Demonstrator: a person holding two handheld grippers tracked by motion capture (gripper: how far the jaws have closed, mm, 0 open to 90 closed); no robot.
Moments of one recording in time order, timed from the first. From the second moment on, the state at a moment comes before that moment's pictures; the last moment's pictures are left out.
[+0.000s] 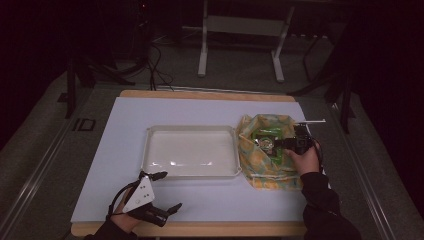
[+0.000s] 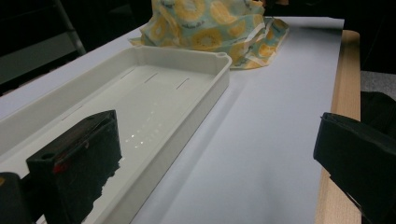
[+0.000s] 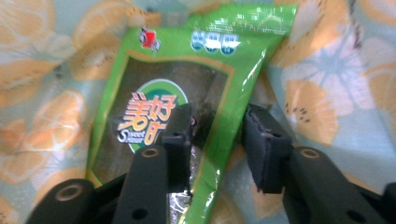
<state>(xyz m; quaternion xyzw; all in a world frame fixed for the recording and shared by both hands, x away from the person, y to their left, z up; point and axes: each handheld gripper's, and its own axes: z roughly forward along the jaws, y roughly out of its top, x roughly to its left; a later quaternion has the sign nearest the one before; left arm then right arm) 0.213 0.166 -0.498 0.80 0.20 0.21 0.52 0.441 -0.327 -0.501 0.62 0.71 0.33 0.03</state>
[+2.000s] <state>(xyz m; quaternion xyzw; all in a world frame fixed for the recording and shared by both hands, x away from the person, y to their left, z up) 0.212 0.165 -0.498 0.80 0.19 0.21 0.52 0.403 -0.334 -0.458 0.61 0.70 0.36 0.08</state>
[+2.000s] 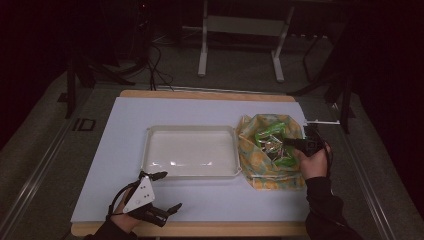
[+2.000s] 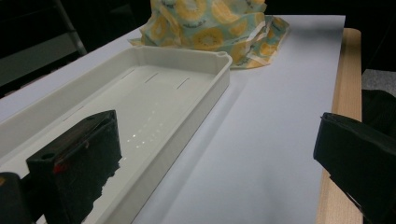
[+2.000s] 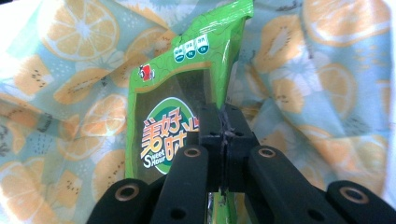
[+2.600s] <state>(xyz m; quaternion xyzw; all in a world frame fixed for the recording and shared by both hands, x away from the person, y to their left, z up) 0.212 0.165 -0.498 0.80 0.19 0.21 0.52 0.385 -0.366 -0.435 0.62 0.67 0.39 0.10</state>
